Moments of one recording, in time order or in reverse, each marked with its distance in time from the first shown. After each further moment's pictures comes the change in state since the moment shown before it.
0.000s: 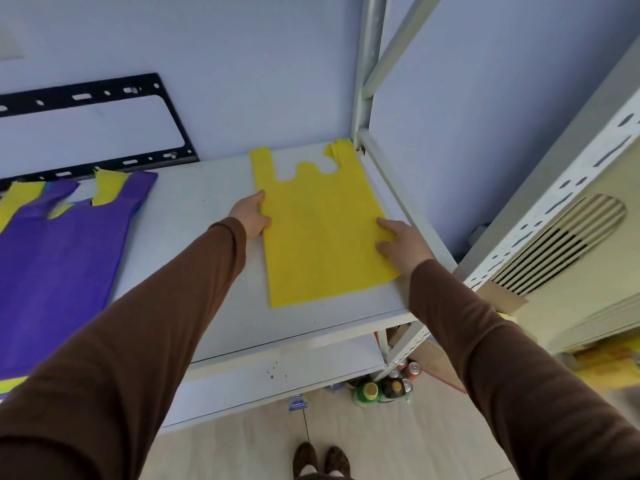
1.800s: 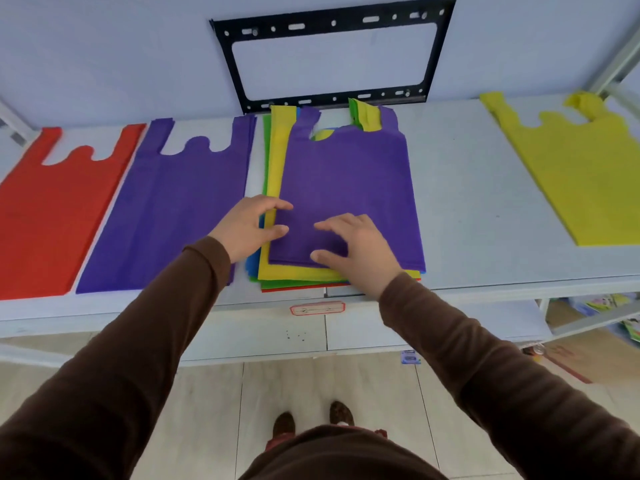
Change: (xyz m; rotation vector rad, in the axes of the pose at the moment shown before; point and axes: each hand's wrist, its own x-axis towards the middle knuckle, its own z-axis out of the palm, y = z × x) left_hand -0.225 -0.390 -0.303 0.108 0.055 0.240; right_hand -0.202 -0.371 0.403 -0.127 -0.131 -0.626
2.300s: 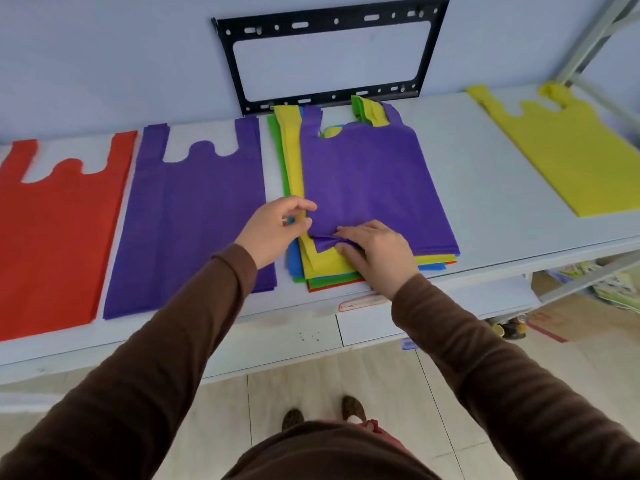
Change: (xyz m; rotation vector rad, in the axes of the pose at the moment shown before) left_hand -0.010 -0.022 -0.015 -0.333 -0.038 0.073; right_hand -0.001 -0.036 0.043 -0.262 0.179 0.060
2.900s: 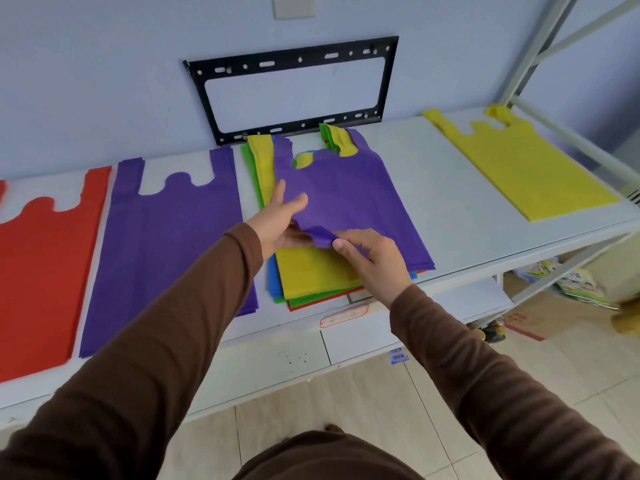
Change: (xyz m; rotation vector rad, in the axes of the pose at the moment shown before) left_hand 0.046 0.049 0.012 -0.713 -0.153 -0.389; right_hand -0.011 -0.005 -0.038 0.512 0.118 0.205
